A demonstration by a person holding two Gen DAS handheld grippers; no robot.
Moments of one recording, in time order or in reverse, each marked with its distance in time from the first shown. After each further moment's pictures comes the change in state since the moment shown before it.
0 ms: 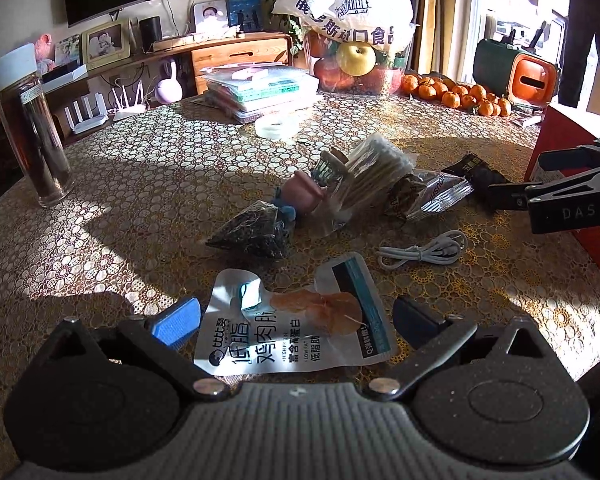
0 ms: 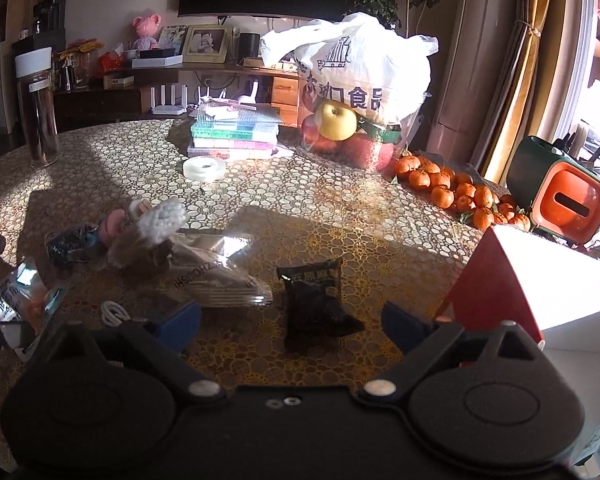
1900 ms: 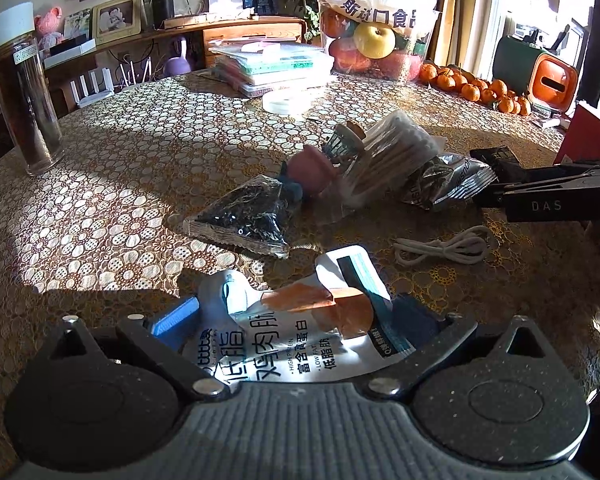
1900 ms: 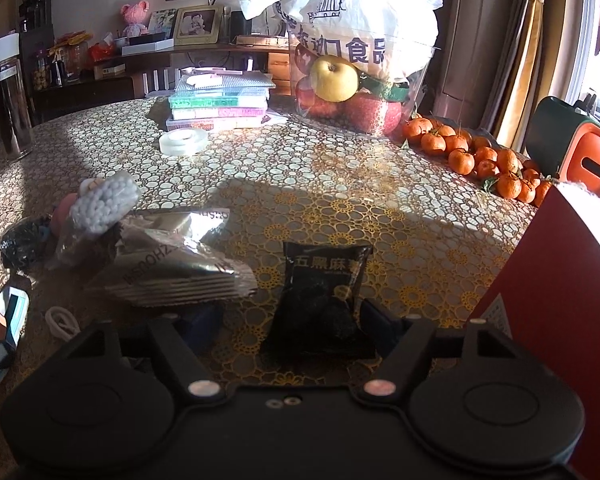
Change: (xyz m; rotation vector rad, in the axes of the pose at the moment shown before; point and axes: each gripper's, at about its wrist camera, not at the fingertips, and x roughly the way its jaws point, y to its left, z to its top) left arm 0.032 0.000 -0.005 -0.066 0.030 0.005; right arm 0.058 -0.011 -0.005 0.049 0.062 0.029
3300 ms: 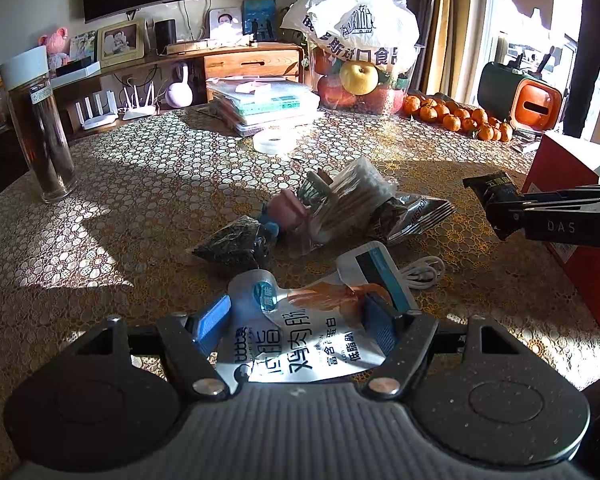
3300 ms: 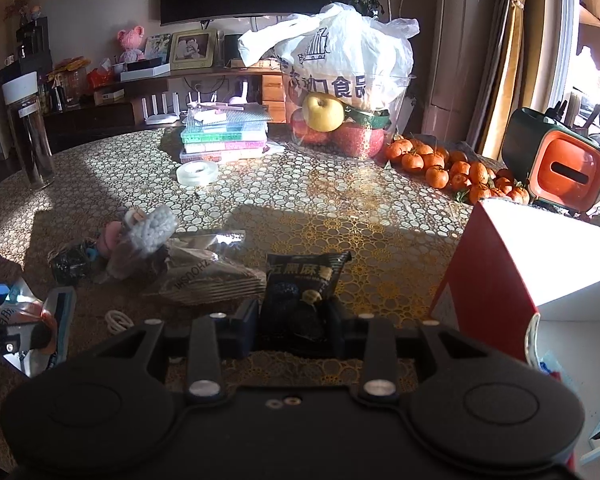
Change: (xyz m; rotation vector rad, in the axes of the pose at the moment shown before) left arm -0.046 -0.020 0.008 0.002 -0.071 0.000; right arm -0.068 0.003 -0.002 0.051 -0.051 0.003
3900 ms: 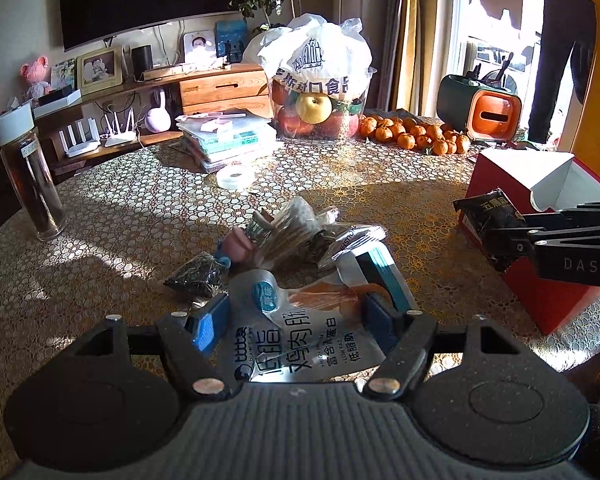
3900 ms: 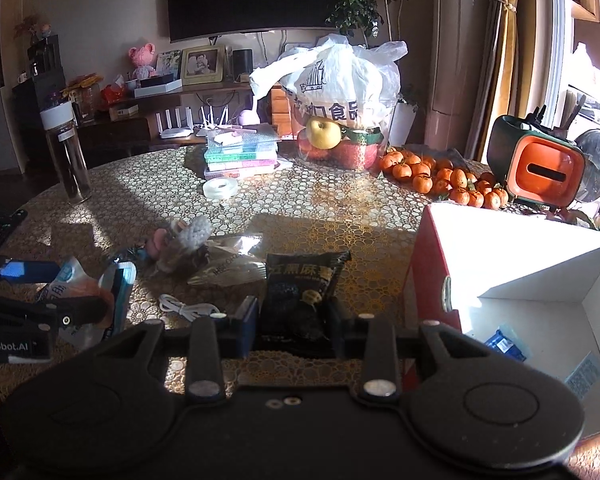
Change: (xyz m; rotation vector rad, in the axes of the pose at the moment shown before) left arm -0.053 -0.042 0.018 0.062 -0.038 -0.041; right arm -0.083 -0.009 -0.005 0.027 -0.021 0.046
